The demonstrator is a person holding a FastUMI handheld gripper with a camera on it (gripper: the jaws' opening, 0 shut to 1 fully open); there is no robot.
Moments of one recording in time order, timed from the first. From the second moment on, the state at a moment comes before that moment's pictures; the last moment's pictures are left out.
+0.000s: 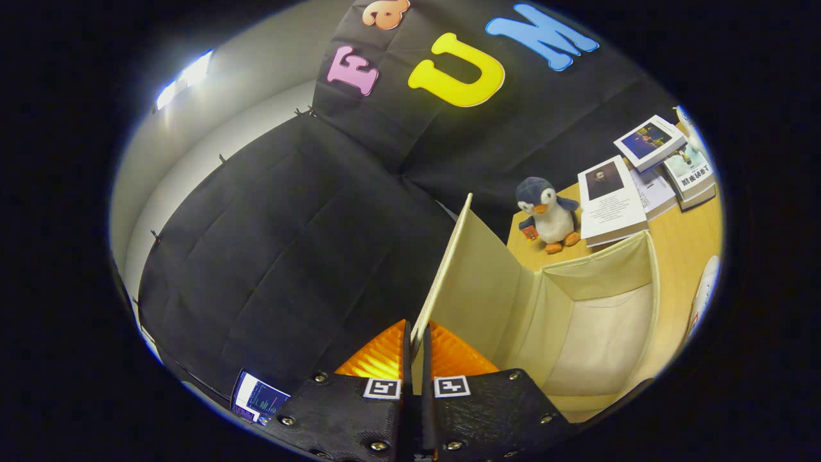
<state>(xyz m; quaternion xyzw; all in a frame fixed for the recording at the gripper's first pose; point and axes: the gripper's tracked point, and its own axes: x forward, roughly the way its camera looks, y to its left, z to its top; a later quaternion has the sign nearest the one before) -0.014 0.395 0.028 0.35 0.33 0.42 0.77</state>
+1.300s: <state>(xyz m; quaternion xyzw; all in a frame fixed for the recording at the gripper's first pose) 0.049 0.214 -0.020 0.16 0.25 0.26 0.92</state>
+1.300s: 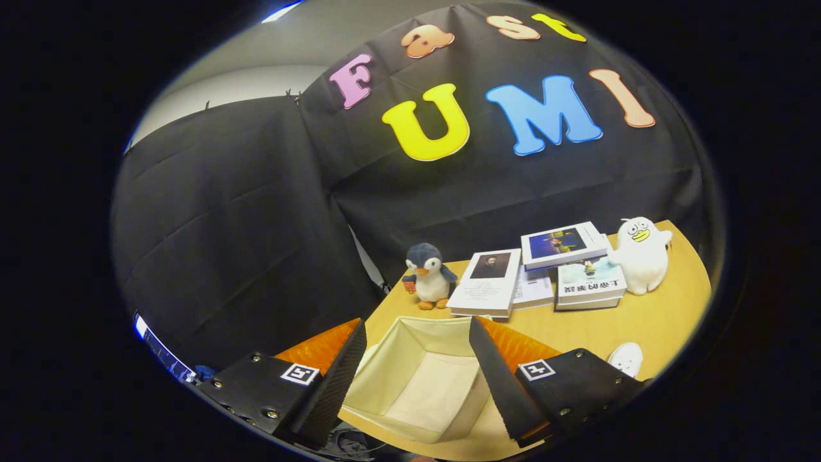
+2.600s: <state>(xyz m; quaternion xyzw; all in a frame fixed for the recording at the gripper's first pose) 0.034 0.076 -0.265 0.18 0.49 0.11 0.84</state>
